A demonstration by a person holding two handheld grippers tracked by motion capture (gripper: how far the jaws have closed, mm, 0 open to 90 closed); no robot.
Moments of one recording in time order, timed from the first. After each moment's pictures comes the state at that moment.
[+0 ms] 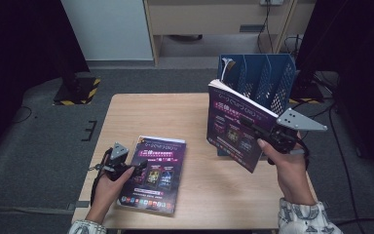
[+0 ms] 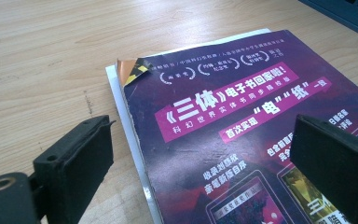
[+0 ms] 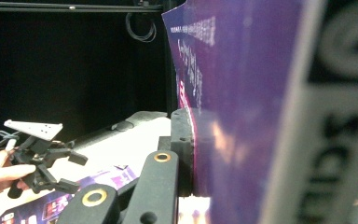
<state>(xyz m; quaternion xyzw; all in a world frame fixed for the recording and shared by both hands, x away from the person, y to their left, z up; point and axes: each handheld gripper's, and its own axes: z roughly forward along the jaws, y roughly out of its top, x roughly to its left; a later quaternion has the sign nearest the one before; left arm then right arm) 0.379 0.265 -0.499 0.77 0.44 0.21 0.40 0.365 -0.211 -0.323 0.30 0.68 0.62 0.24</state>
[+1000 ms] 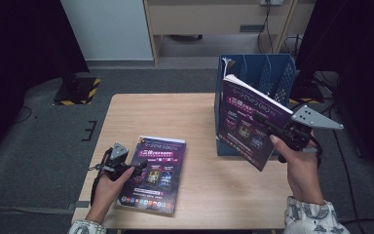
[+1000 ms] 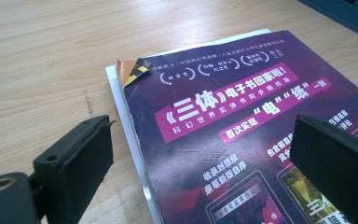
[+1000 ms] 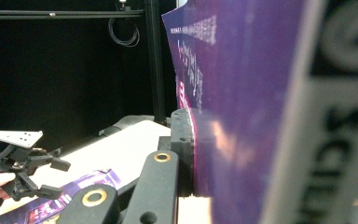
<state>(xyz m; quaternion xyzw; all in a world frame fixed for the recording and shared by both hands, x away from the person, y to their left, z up) 0.379 0.265 -0.499 0.77 0.44 0.21 0.40 0.367 -0.237 -0.318 0.32 0.67 0.62 0.25</state>
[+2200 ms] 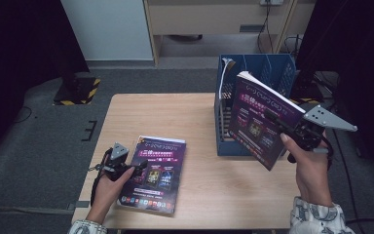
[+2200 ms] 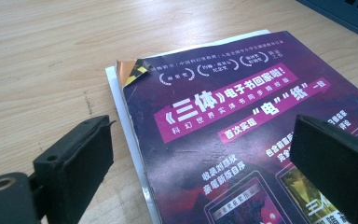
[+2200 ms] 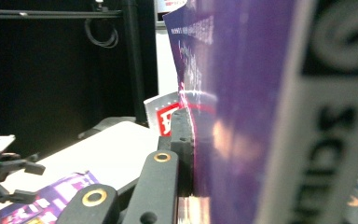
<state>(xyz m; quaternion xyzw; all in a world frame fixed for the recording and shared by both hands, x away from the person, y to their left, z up) 0.378 0.264 -0.498 0.77 0.44 0.22 0.40 0.364 -0.258 -0.314 0.35 0.65 0.61 0.29</state>
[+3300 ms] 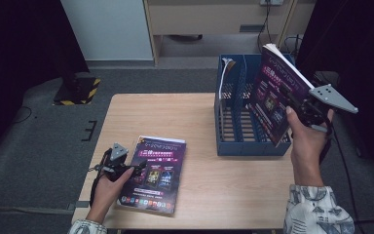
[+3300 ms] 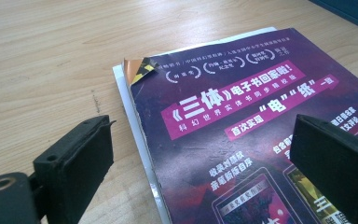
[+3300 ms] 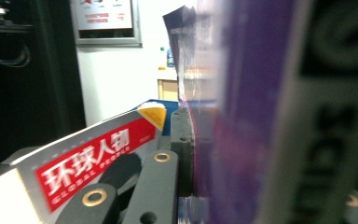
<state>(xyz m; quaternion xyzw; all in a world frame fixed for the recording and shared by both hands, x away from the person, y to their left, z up) 0.376 0.266 -0.498 0.77 0.45 0.22 0.39 0.414 -0.270 -0.296 0.42 0.58 0.57 0.40</state>
